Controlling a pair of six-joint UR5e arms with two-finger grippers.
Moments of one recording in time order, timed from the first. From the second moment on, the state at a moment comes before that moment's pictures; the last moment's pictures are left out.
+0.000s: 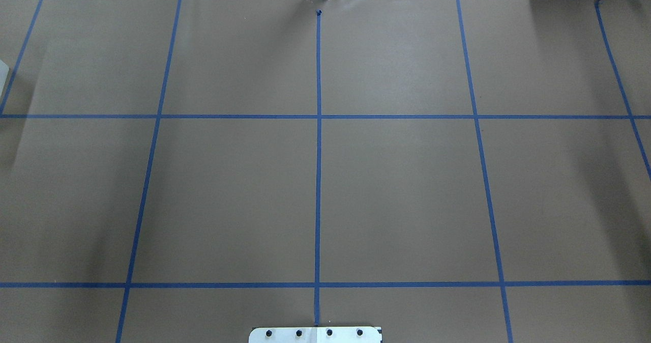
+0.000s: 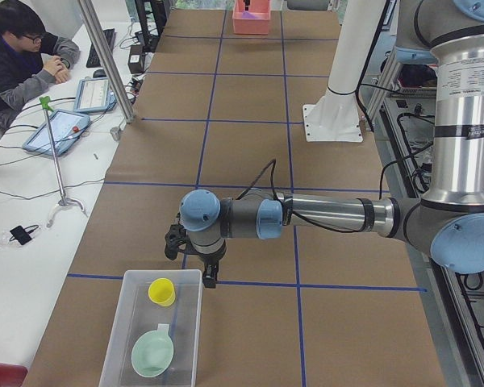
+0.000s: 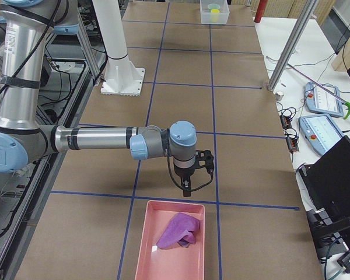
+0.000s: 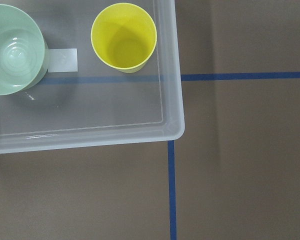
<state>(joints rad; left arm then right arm) -1.59 -1.52 -1.68 -1.49 -2.39 0.06 1.48 -1.77 1.82 -1.45 2.22 0.05</state>
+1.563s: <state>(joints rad) -1.59 -1.52 -1.68 -1.50 -2.39 0.06 1.47 -1.77 1.82 -1.45 2.29 0.05</state>
